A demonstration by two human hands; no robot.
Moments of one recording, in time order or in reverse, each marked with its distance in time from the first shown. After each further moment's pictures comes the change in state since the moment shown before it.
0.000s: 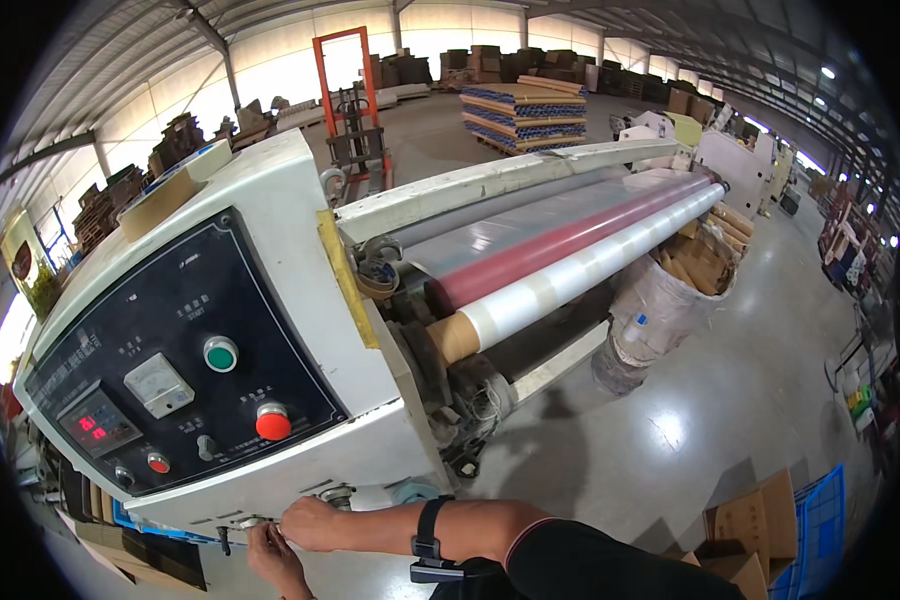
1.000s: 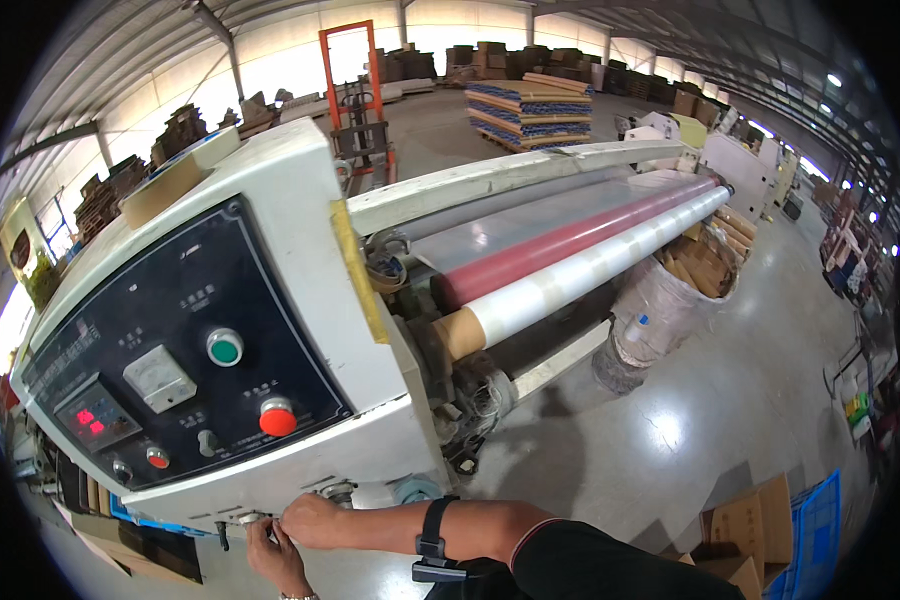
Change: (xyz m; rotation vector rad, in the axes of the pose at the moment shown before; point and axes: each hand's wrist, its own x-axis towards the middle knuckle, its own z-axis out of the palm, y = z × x) left_hand 0.003 0.002 -0.003 0.041 -0.014 -0.012; right_hand 0.005 0.003 0.001 -0.025 -0.006 -0.014
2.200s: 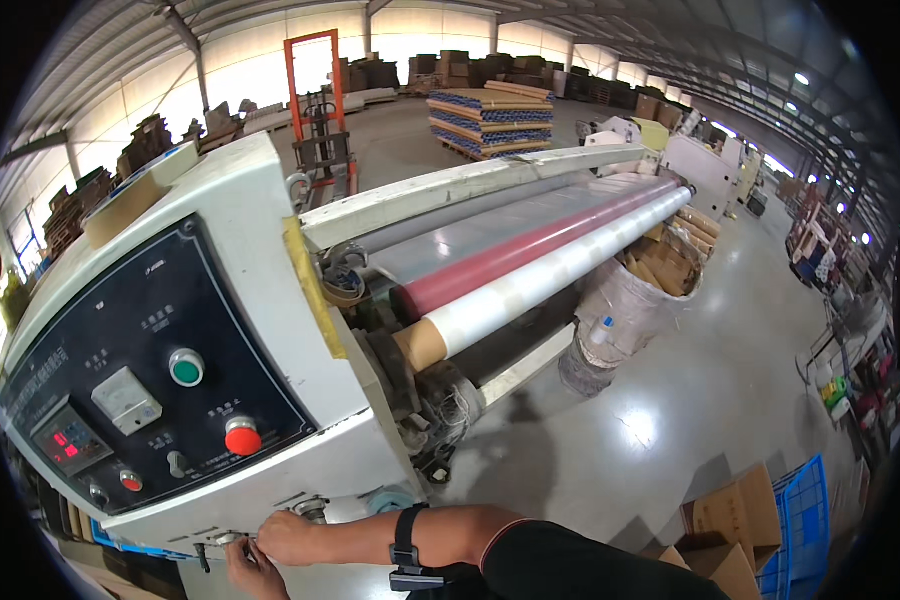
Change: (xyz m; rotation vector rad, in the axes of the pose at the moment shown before) left_hand -0.001 0.026 -0.007 0.026 -0.047 -0.095; right_hand -0.008 -0.001 0.002 0.034 0.090 0.029
